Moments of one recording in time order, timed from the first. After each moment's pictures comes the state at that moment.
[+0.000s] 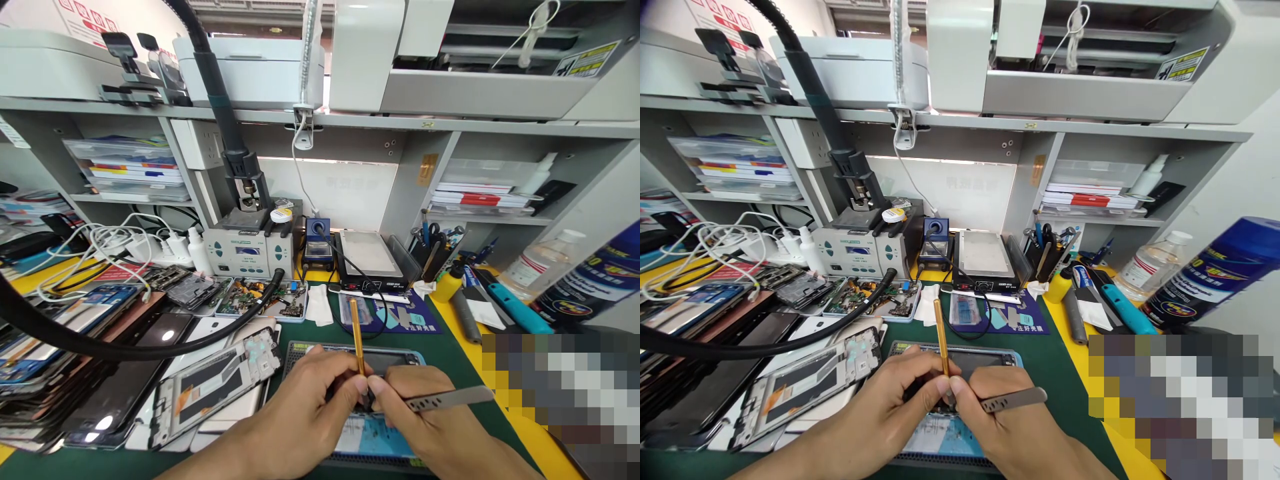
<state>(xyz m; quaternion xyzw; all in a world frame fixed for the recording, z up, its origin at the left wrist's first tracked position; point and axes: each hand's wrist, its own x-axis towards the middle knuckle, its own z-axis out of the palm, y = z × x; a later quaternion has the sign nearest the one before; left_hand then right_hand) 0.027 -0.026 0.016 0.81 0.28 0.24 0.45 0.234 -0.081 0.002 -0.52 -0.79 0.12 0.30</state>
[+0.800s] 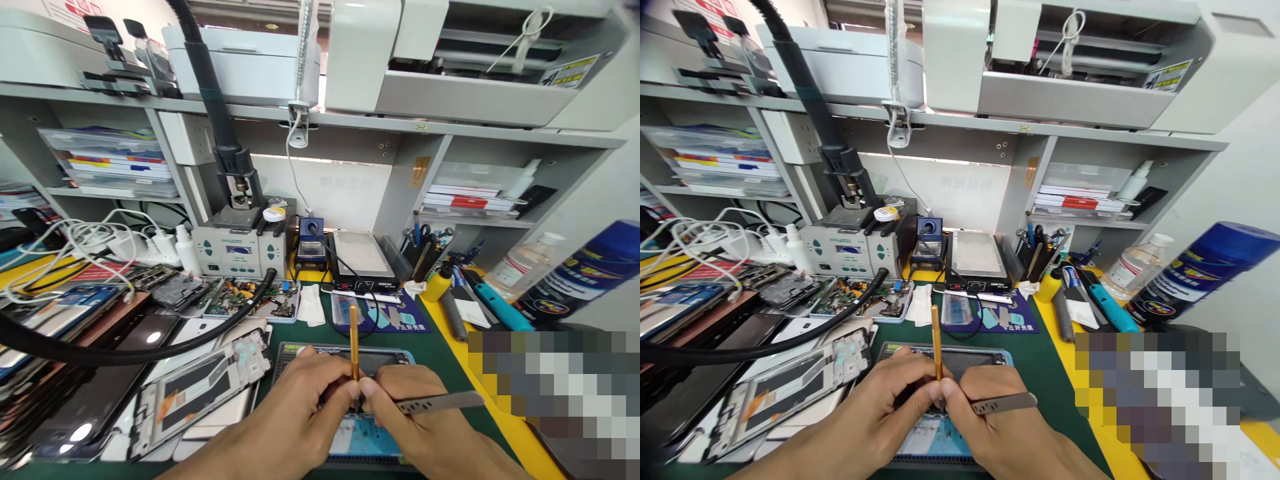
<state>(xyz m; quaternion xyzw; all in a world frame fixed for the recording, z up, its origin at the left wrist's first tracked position) 0.029 -0.028 0.016 0.82 0.28 0.21 0.45 0.232 -0.084 0.010 -0.52 -0.80 0.11 0.29</state>
